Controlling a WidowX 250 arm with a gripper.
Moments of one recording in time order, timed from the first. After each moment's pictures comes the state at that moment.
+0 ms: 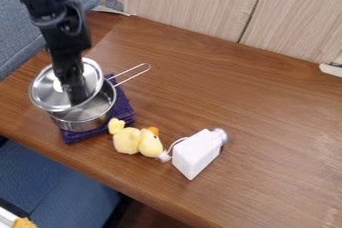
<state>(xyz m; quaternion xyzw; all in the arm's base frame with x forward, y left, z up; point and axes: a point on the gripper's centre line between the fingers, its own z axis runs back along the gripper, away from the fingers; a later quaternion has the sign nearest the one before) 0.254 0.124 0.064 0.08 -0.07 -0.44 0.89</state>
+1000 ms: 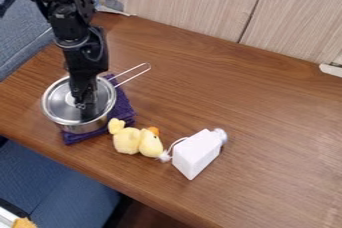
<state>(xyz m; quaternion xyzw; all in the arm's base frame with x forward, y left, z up) 0.258 0.105 0.040 0.08 -0.05 -0.48 0.87</state>
